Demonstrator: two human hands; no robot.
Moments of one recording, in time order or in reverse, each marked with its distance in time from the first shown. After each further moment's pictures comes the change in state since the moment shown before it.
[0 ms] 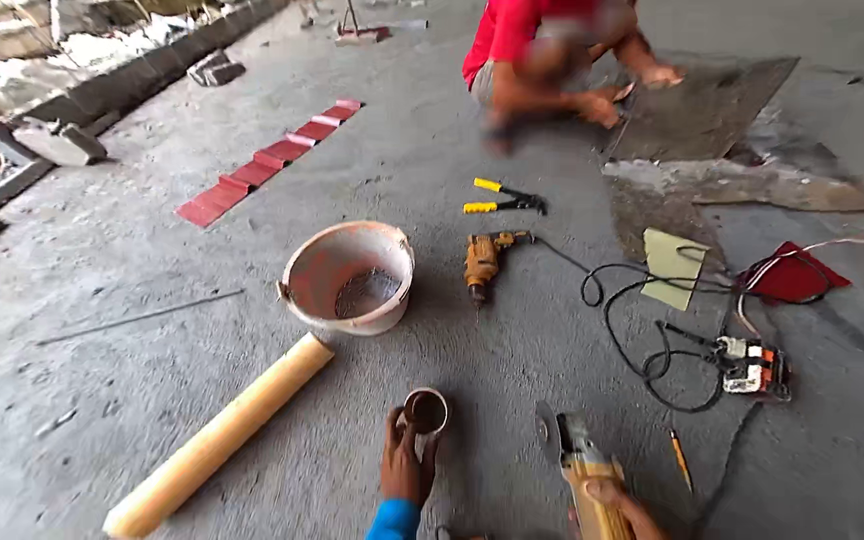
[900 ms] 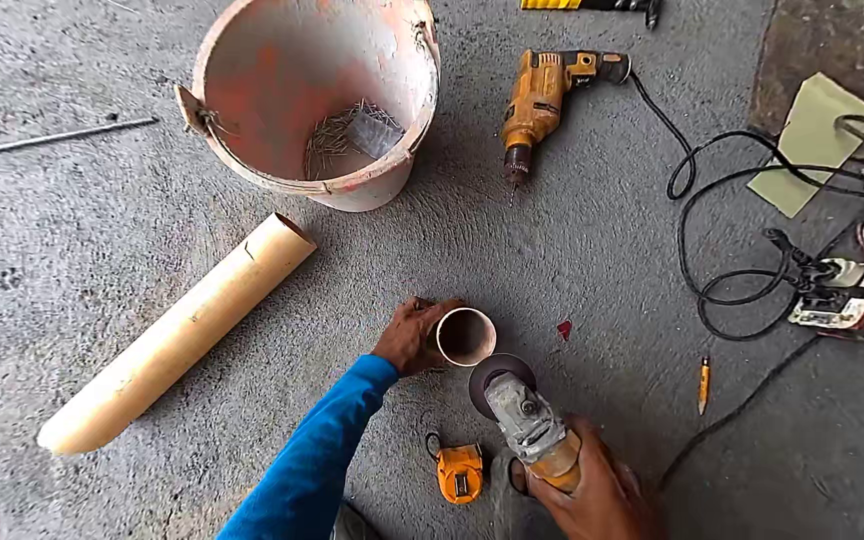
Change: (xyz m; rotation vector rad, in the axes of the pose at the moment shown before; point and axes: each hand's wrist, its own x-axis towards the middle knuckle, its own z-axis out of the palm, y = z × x) left_hand 0.066 -0.042 0.025 -0.041 -0.652 0.361; right_hand -0.037 0.003 0.079 -1.387 0.178 -0.300
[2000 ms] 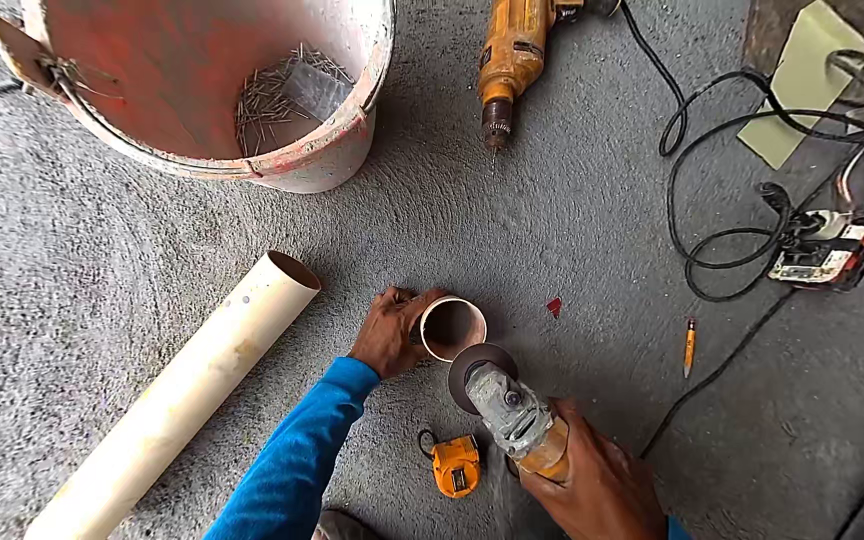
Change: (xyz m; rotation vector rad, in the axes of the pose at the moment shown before) left_hand 0.001 -0.004 0.001 0.001 0.074 0.046; right_hand 0.010 -0.013 0.003 -0.115 0.012 0.000
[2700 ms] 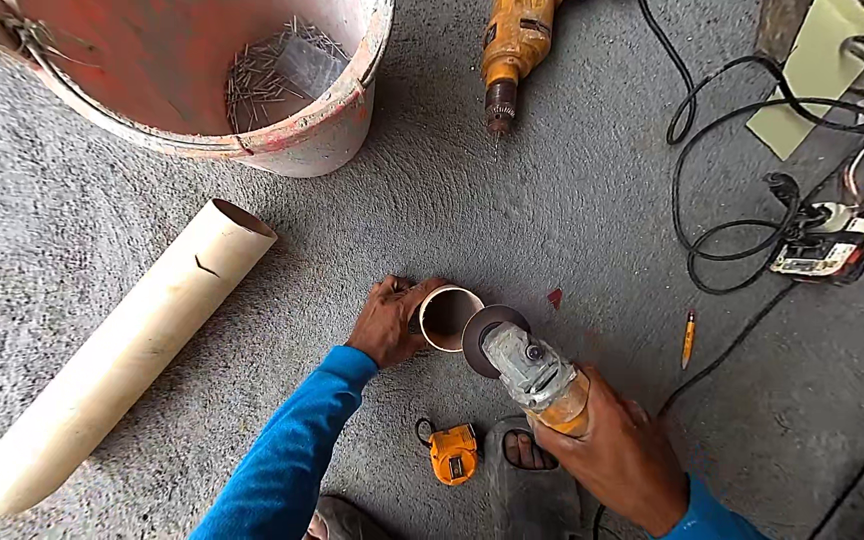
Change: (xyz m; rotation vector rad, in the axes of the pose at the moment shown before) left_hand 0.000 -0.002 0.003 -0.002 -0.010 -0.006; right_hand 0.029 0.021 -0.006 0.000 0.104 -0.039
